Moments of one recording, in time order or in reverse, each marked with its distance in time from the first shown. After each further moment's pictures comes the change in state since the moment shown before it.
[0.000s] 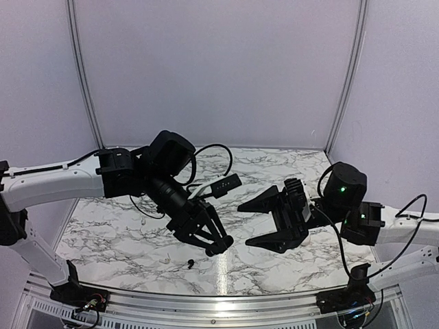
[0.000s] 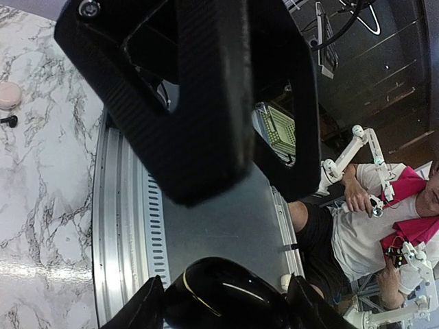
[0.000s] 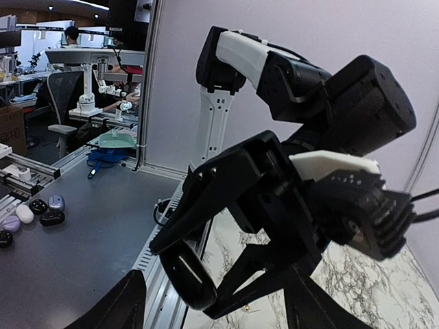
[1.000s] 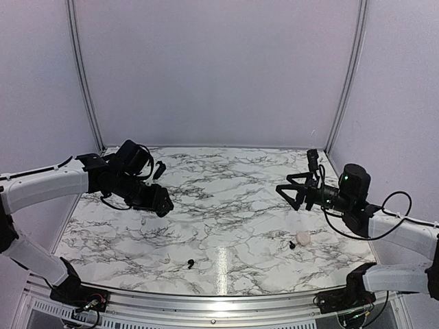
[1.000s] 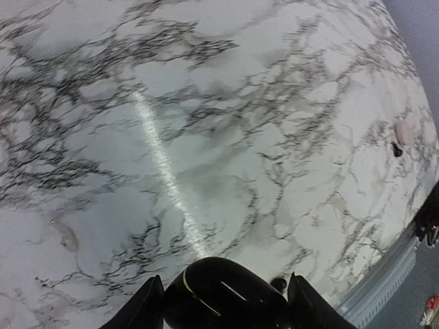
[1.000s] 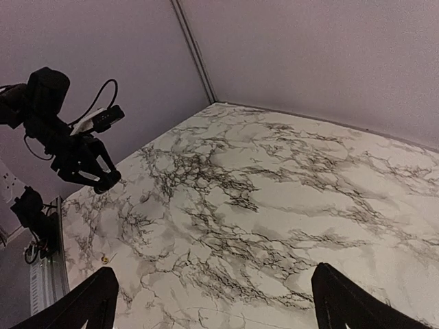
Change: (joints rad) left arm 0.399 -0.130 -0.327 -0.098 -0.857 -0.257; right arm -0.729 0.066 -0.221 0.092 0.027 0.390
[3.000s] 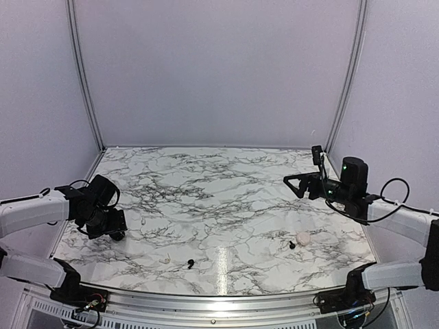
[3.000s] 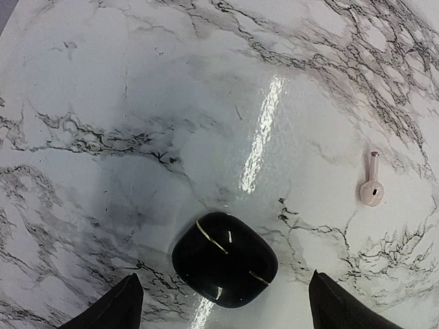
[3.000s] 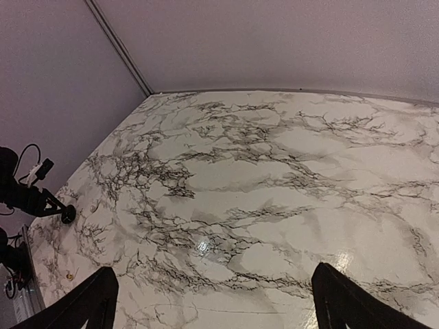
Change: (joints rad) left arm 0.248 -0.220 -0.422 -0.022 -0.303 -0.276; right arm -0.109 0.089 0.093 -0.160 0.090 0.025
